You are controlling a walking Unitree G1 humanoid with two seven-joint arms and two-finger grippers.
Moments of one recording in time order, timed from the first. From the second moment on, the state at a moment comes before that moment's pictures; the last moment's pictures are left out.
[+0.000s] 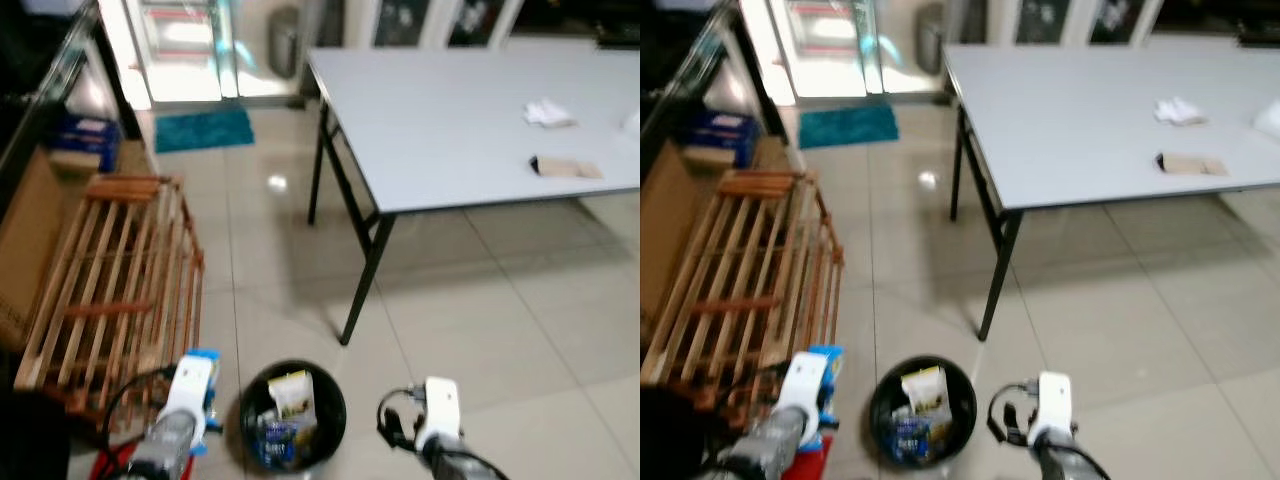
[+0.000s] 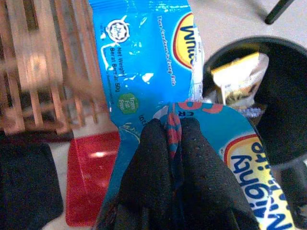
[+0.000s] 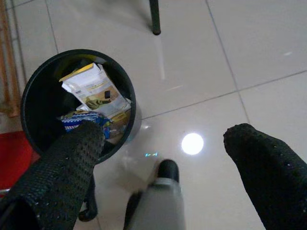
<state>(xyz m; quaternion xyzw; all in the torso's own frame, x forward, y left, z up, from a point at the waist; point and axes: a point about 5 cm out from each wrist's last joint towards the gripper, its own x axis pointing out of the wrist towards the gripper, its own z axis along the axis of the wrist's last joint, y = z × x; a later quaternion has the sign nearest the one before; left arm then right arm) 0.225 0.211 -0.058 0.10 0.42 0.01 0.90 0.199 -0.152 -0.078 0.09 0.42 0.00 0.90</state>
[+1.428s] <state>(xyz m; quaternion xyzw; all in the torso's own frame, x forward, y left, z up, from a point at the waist) 0.247 0.127 -0.047 0.13 0.36 -0.19 0.90 0.222 -0.106 -0.041 0.14 0.32 0.26 0.90</state>
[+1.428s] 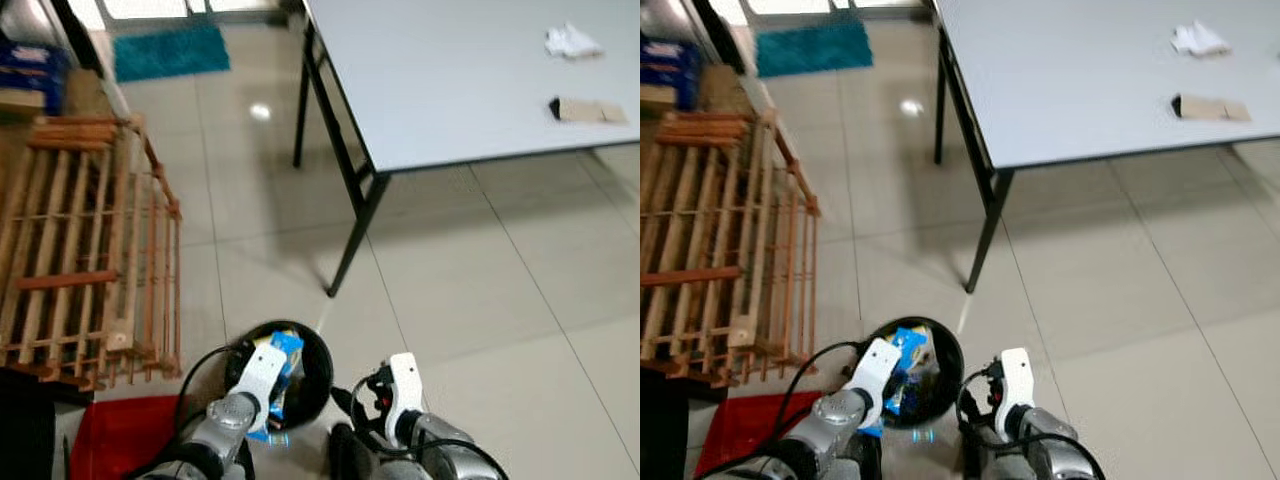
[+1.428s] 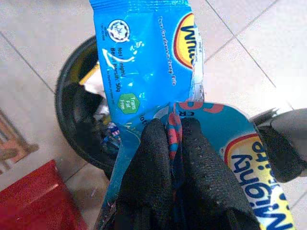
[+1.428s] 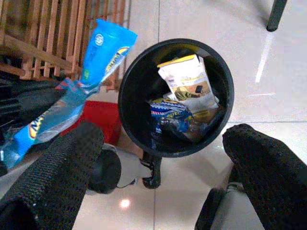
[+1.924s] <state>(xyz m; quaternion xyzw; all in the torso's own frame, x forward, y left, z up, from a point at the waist) 0.265 0.123 -0.033 0.15 0.33 -0.19 0.91 0.214 -0.101 -0.029 0.16 0.31 0.28 0.89</state>
